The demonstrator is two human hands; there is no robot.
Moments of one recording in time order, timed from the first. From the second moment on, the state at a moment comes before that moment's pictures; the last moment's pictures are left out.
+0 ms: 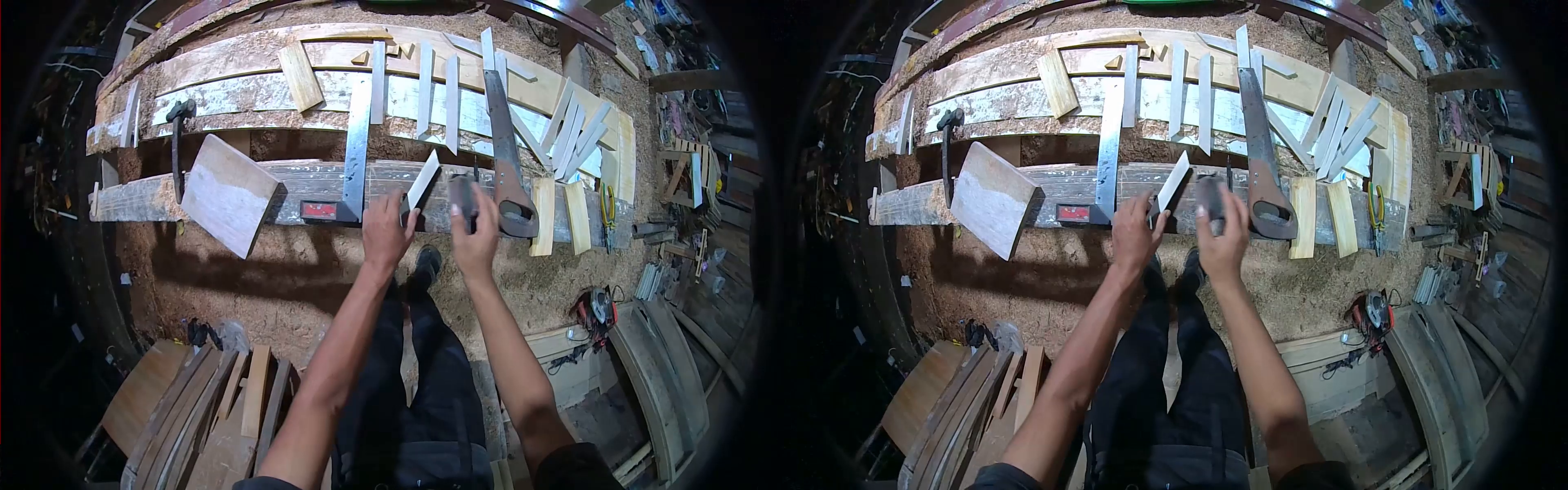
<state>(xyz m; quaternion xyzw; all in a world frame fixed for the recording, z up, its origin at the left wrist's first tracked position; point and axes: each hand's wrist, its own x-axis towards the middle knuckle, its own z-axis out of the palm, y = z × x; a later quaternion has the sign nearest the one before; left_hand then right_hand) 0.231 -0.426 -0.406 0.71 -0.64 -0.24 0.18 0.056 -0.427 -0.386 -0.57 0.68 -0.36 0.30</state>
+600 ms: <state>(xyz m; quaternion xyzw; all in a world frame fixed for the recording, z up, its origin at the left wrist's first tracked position) 0.232 -0.368 -0.458 0.71 -0.28 -0.60 0.22 0.081 -0.449 -0.409 -0.73 0.58 -0.22 0.28</state>
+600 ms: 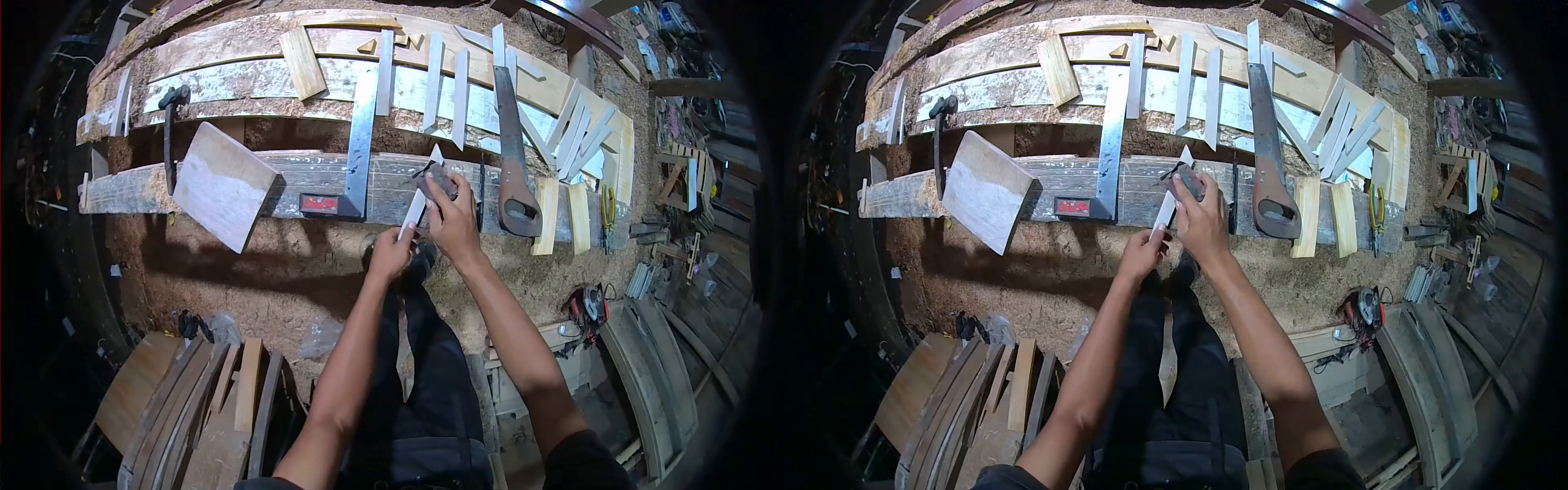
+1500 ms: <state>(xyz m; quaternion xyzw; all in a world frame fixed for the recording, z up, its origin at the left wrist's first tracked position) 0.214 -0.371 -0.449 0.76 -0.31 -0.56 0.12 0.108 -0.494 -0.410 -0.72 0.63 -0.20 0.22</state>
